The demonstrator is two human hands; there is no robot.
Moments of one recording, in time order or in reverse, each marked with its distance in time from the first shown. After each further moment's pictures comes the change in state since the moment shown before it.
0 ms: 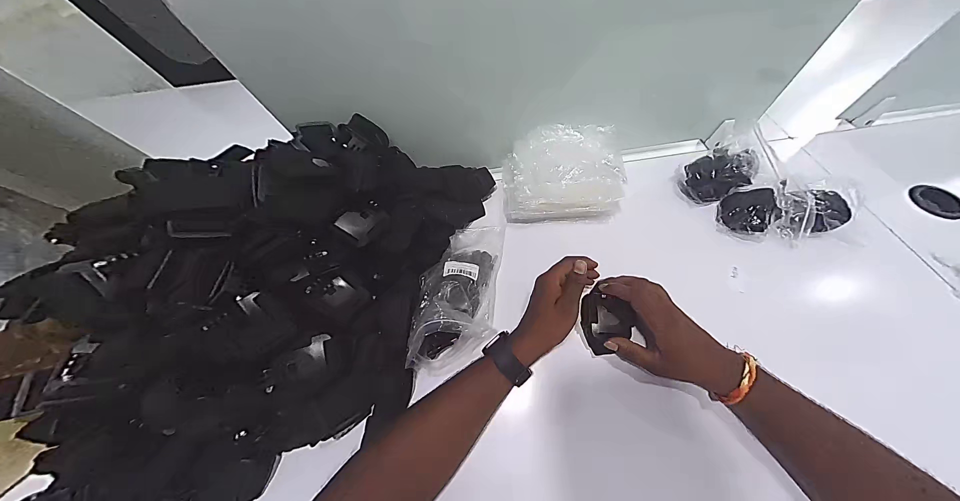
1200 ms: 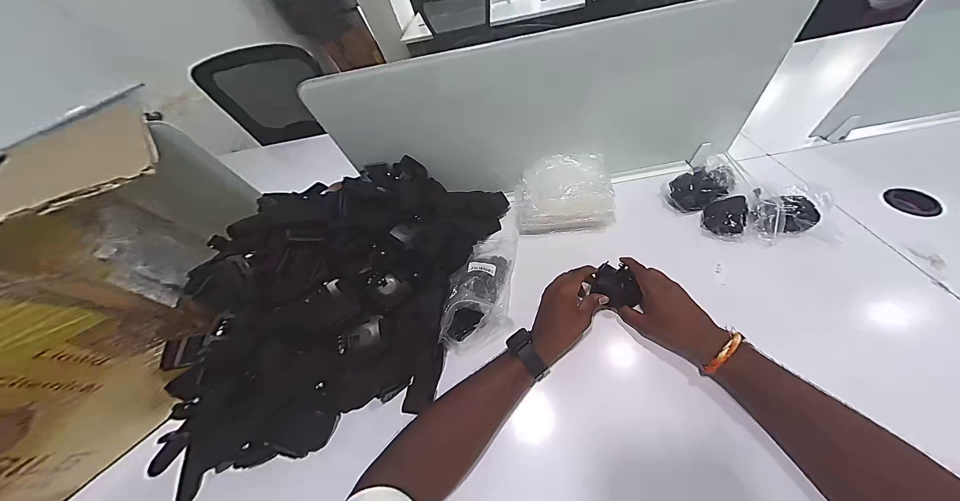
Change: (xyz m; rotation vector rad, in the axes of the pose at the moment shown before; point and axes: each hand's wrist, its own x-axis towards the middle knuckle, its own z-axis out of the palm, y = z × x) left_hand -0.022 0.007 0.014 0.537 0.011 0.131; right_hand 0.005 -0.014 -0.015 -0.188 0.011 0.387
